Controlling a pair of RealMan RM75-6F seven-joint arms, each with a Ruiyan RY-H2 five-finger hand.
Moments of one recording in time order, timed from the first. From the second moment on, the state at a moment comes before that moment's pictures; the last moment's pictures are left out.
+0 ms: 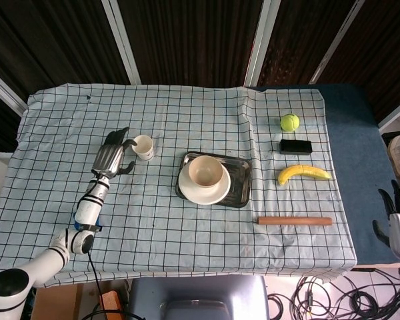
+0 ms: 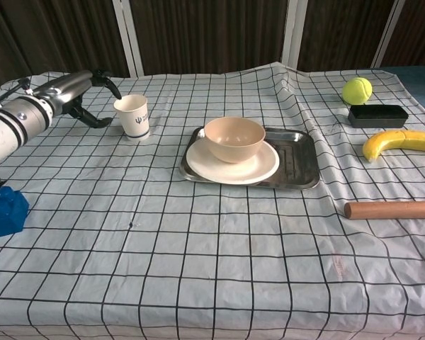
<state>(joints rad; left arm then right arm) -0.86 -1.81 -0.31 -0.66 1.26 0.84 -0.19 0.10 -1.24 0.05 -1.32 -1.36 1.52 -0.15</state>
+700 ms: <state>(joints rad) -0.96 -1.98 -0.28 -0.39 1.29 0.76 -0.36 0.06 -1.20 0.07 -1.35 -1.35 1.50 -0.11</state>
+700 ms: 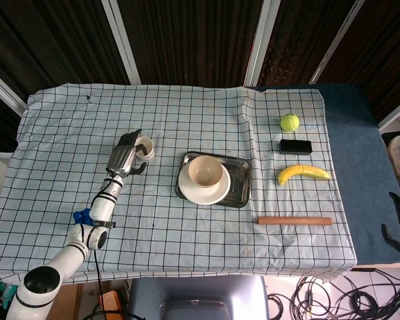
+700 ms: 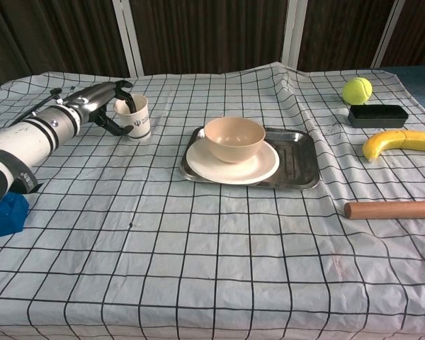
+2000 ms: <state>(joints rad) -0.81 -1.65 -0.24 -1.24 1.32 1.04 -0.11 0.05 -1.22 0.08 -1.31 -1.35 1.42 -0.10</state>
